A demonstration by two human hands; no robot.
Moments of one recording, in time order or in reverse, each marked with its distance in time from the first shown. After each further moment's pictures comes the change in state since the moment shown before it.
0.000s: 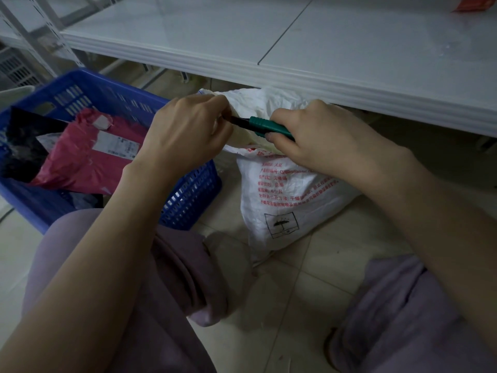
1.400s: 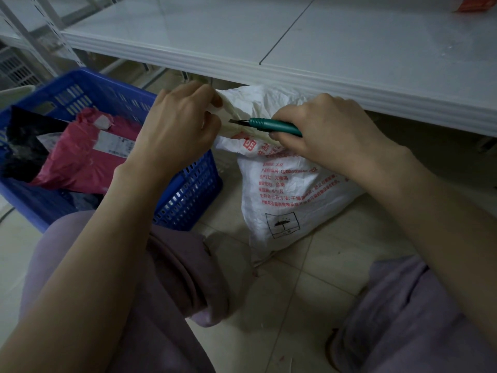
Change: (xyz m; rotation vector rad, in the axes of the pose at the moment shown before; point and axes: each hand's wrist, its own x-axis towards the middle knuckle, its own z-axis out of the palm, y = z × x) left_hand -0.001 -0.012 -0.003 -0.065 0.037 -0.010; right_hand 0.004 0.008 0.003 -0.073 0.101 -0.026
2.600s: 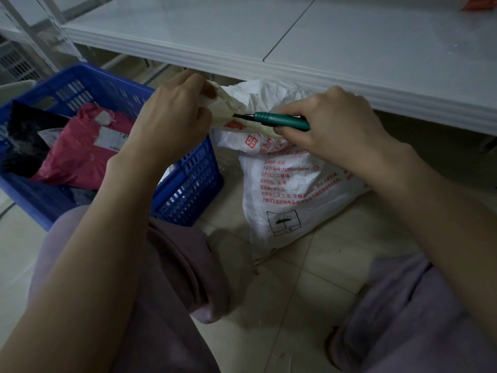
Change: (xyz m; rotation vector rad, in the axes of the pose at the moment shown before) left_hand 0.003 -0.003 -0.009 -0.059 -0.047 -0.142; right_hand 0.003 0.003 0.004 0.126 0.026 0.069
